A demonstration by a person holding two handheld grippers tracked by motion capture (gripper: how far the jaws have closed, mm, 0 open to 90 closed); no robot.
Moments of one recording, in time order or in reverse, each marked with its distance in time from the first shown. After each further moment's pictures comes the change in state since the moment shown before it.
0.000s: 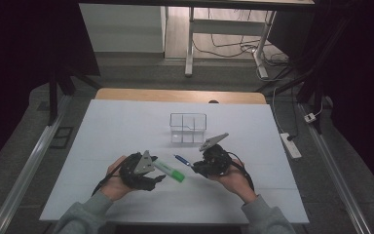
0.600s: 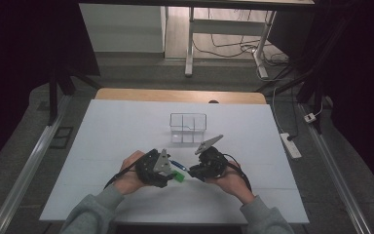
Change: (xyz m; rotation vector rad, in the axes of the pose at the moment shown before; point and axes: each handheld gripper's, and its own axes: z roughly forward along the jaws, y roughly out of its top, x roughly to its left) left arm -0.004 0.027 0.028 0.052 -0.015 0.119; right arm 0.007 0.002 0.009 0.029 0.062 -0.023
